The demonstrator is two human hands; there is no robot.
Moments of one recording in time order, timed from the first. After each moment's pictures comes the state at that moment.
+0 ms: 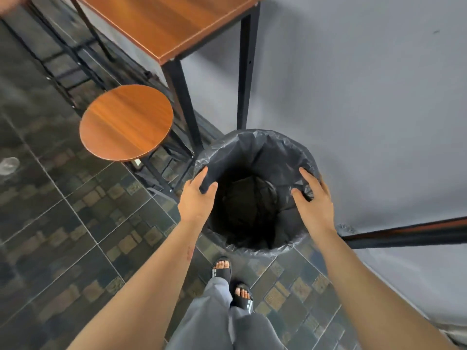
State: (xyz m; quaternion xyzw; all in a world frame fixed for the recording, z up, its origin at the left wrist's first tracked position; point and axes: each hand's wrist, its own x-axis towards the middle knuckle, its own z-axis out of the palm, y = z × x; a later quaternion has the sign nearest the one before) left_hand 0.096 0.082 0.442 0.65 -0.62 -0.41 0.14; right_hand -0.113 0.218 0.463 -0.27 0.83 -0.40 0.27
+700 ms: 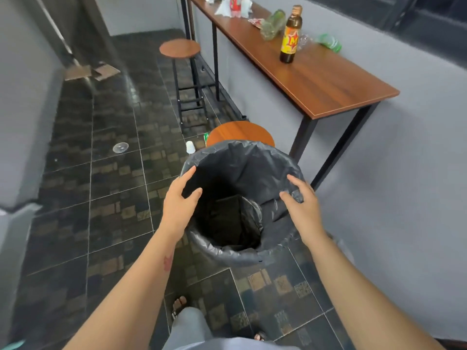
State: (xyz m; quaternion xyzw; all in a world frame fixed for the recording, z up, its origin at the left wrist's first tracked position) left_hand 0.351 0.113 0.557 0.64 -0.51 -0.39 0.42; right_hand 0.090 0.134 0.554 -0.44 0.69 -0.44 0.35
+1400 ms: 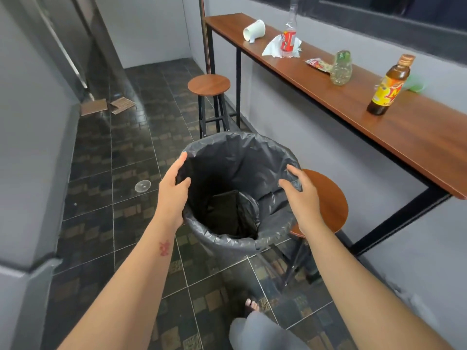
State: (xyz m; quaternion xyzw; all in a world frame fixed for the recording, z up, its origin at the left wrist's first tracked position) left_hand 0.570 -0.145 0.616 0.59 -0.44 -0.44 0.51; right_hand 0.317 -0.124 0.593 -0.43 0.66 -0.50 0.36
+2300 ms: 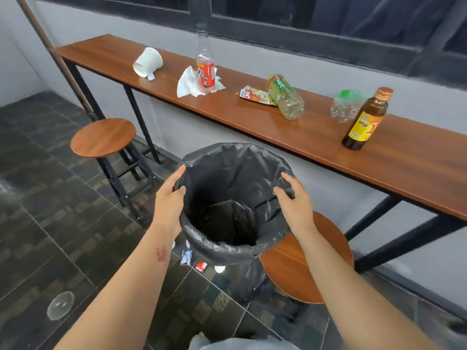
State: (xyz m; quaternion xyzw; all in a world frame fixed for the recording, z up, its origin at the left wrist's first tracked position) left_hand 0.492 -0.524 0.596 0.48 -0.51 -0.61 0.36; right_hand 0.287 -0.365 0.587 -0.24 0.80 -0.52 0.19
